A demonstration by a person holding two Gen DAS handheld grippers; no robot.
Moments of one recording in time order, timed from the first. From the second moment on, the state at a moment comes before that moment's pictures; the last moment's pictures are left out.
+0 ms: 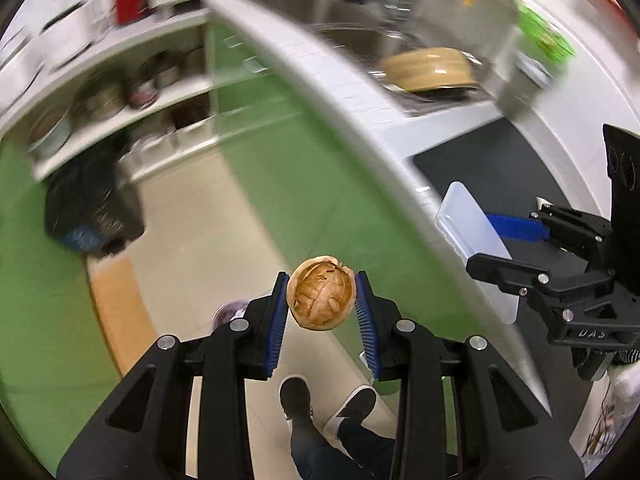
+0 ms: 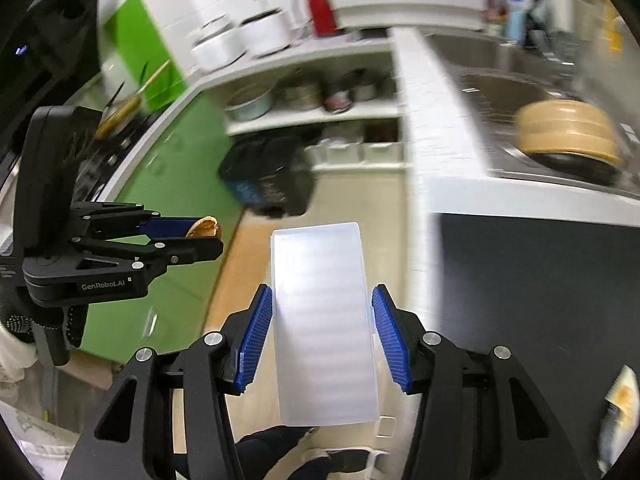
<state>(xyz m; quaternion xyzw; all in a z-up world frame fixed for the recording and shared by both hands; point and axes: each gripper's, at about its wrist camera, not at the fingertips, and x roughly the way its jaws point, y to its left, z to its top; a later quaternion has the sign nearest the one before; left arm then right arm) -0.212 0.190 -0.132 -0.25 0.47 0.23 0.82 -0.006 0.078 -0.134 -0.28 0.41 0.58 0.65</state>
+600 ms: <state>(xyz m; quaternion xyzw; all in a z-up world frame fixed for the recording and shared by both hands) -0.307 0.290 -0.431 -0.40 0.50 0.26 0.72 -0.039 0.192 -0.389 -0.35 0.49 0.55 0.58</state>
